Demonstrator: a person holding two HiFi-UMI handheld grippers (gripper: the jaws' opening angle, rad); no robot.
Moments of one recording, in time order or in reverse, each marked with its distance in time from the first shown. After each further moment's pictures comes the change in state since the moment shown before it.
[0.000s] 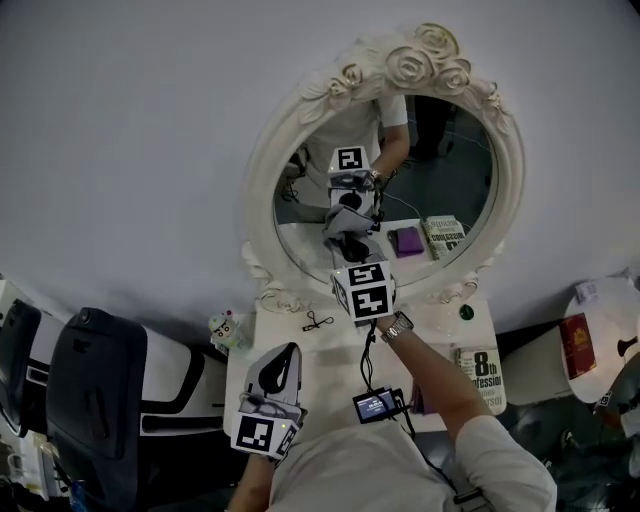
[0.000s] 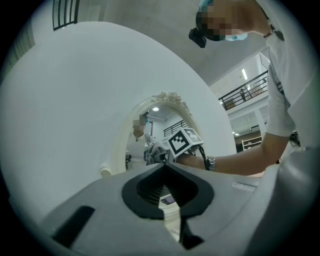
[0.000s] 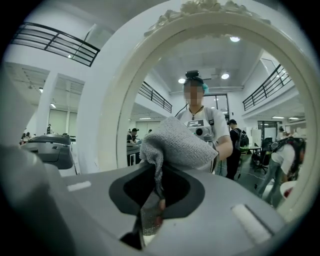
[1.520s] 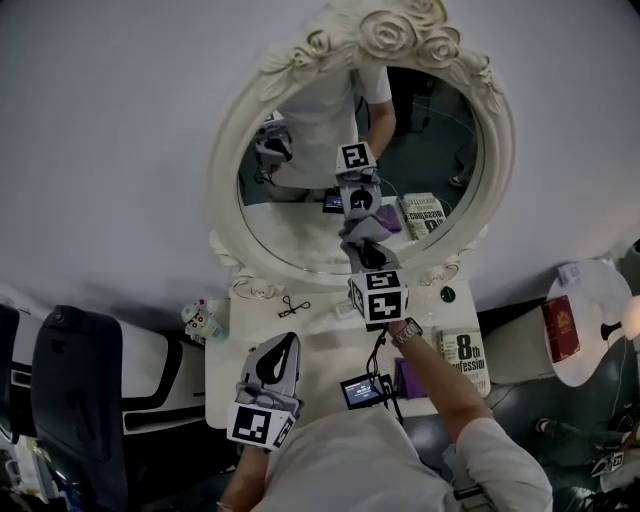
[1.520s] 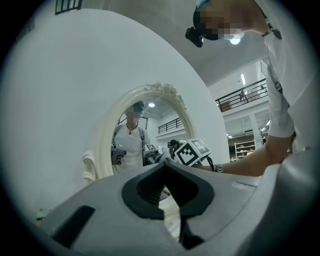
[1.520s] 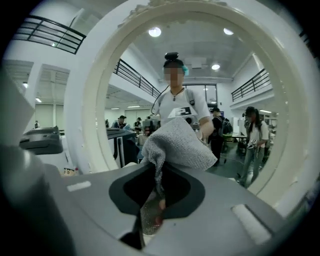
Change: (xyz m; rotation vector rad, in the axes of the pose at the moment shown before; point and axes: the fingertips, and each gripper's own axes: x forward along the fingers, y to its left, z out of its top) left arm 0.030 -0.032 -0.025 -0.049 0.040 -0.079; right arm -0.038 -0.078 -0.092 0.046 0.145 -0.124
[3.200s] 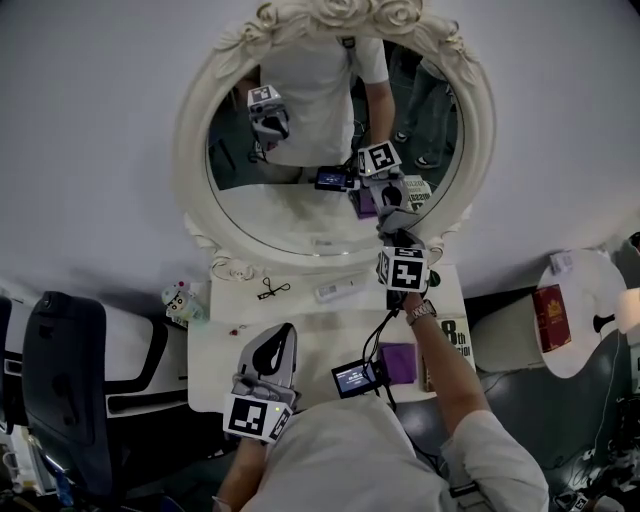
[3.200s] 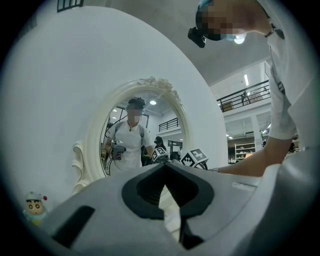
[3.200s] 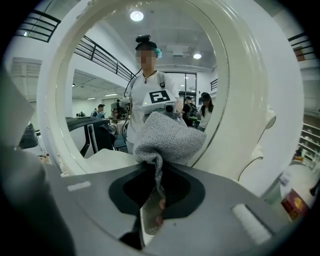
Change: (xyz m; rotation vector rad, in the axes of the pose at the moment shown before) left arm 0.011 -0.045 -0.017 -0.036 0.024 -0.002; right arm -0.015 -0.144 -0.082 0.111 0.156 -0.232
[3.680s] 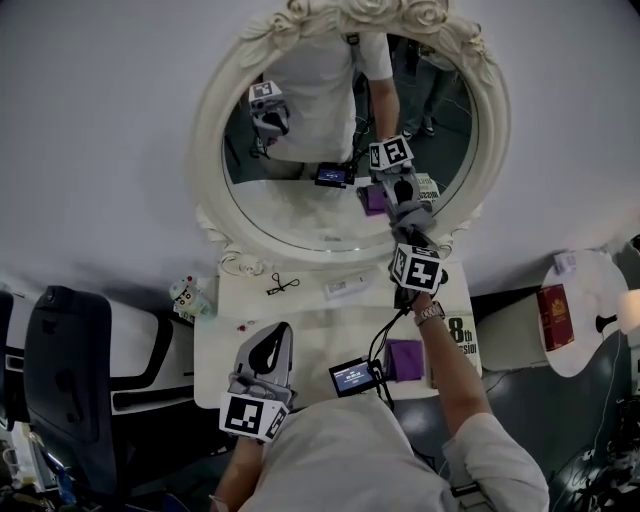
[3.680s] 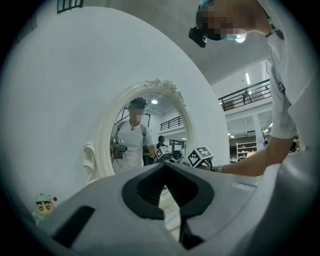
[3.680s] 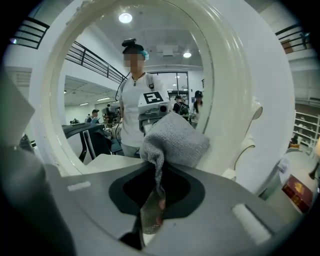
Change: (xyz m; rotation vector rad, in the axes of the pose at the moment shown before) left arm -0.022 0.025 -0.002 0.000 0.014 0.020; right arm -0.009 -0.005 -0.005 0.098 -0.005 -0.040
